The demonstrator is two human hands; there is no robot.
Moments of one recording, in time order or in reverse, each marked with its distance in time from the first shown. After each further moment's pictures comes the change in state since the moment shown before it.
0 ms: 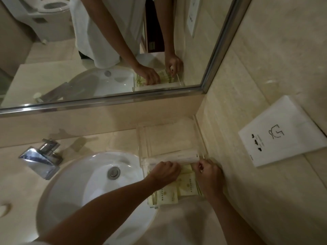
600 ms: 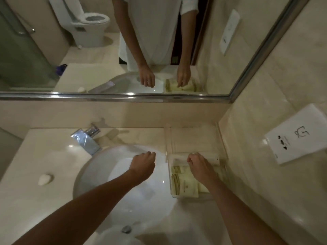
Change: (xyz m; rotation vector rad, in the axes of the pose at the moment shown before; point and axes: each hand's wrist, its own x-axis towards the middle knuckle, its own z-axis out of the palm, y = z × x) left_hand -0.140 -0.062 -0.027 -0.414 -0.130 -0.728; right_hand -0.013 -0.102 0.008 -0.080 -0.391 -0.305
